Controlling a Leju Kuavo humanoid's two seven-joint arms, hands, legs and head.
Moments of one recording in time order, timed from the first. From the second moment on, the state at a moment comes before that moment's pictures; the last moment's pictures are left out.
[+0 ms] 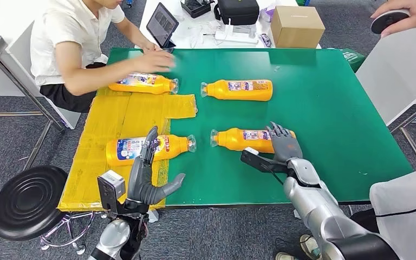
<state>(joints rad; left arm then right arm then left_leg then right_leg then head) -0.09 -0.14 -0.54 -1.42 0.04 0.07 -0.42 -0.66 -0.09 0.33 -0.43 1.24 -0.35 -0.06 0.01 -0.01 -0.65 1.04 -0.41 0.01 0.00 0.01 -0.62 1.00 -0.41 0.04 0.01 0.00</state>
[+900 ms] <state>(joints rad) -0.07 -0.14 -0.54 -1.42 0.04 0.06 -0.42 -0.68 -0.12 0.30 -0.39 1.02 -0.25 -0.21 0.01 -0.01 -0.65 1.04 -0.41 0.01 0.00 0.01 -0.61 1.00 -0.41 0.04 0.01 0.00</state>
